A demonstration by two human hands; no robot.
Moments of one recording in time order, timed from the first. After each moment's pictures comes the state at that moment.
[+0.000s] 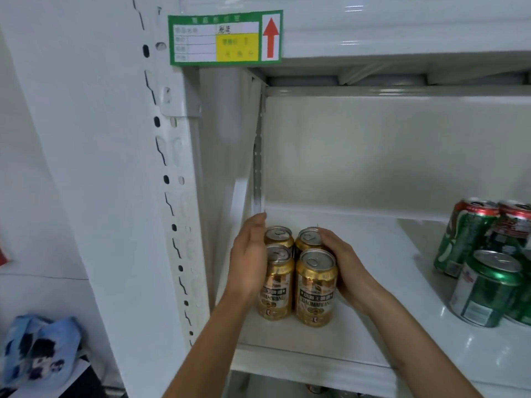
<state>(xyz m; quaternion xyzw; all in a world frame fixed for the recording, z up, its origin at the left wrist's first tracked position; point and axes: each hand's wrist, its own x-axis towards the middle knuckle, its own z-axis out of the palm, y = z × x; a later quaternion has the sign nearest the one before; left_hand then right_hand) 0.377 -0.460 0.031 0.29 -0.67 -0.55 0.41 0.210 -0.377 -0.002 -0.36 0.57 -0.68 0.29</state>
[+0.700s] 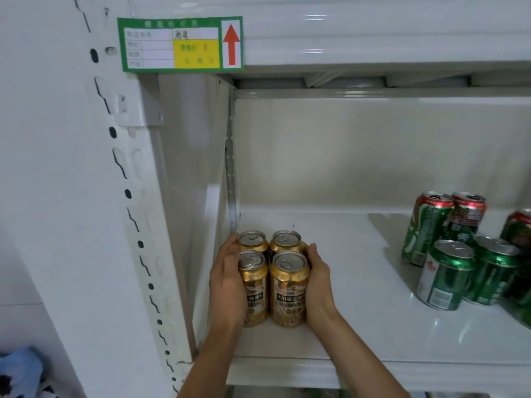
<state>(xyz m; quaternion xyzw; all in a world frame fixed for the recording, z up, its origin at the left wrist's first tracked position) 0.368 -0.460 -0.013 0.26 -0.57 -0.62 0.48 0.251 -0.383 -0.030 -0.18 0.53 -0.80 0.24</state>
